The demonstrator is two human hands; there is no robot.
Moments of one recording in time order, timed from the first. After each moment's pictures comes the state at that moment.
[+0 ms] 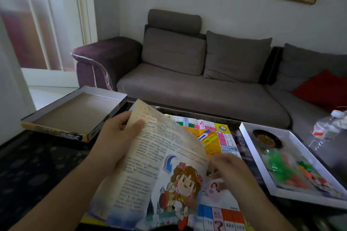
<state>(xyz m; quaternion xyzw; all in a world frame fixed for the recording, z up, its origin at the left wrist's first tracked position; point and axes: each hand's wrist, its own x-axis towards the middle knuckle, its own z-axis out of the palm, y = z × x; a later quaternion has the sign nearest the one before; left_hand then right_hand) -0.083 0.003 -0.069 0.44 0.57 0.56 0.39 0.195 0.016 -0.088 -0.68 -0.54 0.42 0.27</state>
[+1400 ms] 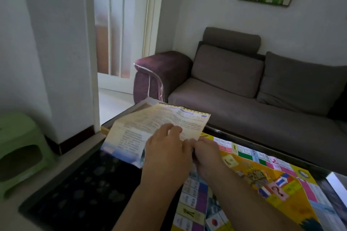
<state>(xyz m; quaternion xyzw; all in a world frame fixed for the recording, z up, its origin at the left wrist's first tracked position) -0.196 0.009 -0.083 0.52 0.74 0.42 0.04 -0.114 0.122 -0.116 -0.56 -0.46 0.58 0.38</state>
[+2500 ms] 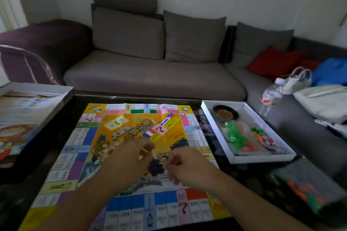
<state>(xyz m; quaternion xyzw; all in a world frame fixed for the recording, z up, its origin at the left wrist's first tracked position) 0.015 0.044 -0.144 0.75 0.58 0.22 0.23 0.217 0.035 -0.127 -0.58 -0.73 0.33 0.11</state>
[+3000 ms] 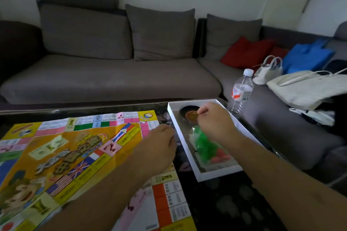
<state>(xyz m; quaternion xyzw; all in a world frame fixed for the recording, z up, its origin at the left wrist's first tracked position) 0.217 0.153 -0.154 0.82 0.49 0.20 0.21 0.407 0.157 -0.103 -0.74 -0.56 0.16 0.33</state>
